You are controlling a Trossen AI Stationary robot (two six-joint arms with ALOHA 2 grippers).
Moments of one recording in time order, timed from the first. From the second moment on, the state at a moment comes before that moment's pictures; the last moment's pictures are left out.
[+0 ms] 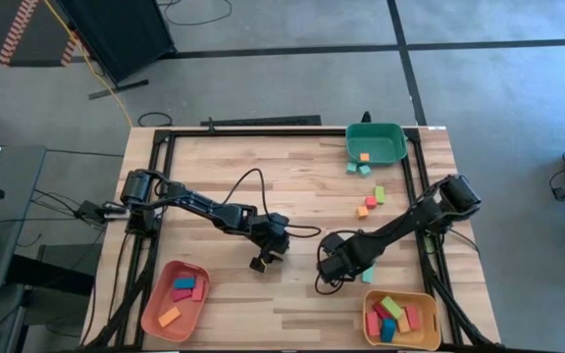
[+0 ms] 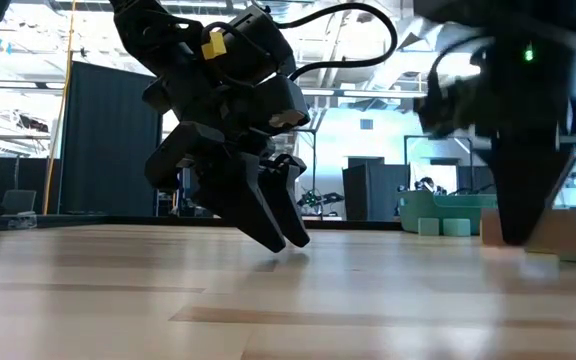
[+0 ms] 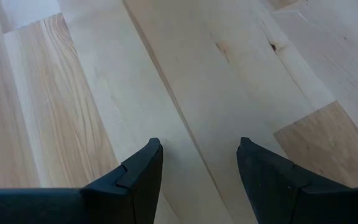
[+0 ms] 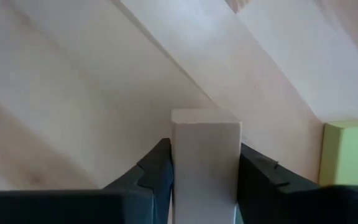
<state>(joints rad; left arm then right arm) -0.10 1.92 1.04 0.04 0.17 0.31 0.44 1.79 1.13 -0.87 0.15 1.18</state>
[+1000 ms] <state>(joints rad) -0.10 1.92 1.04 0.04 0.17 0.30 1.04 1.46 1.21 -1.07 0.03 1.77</state>
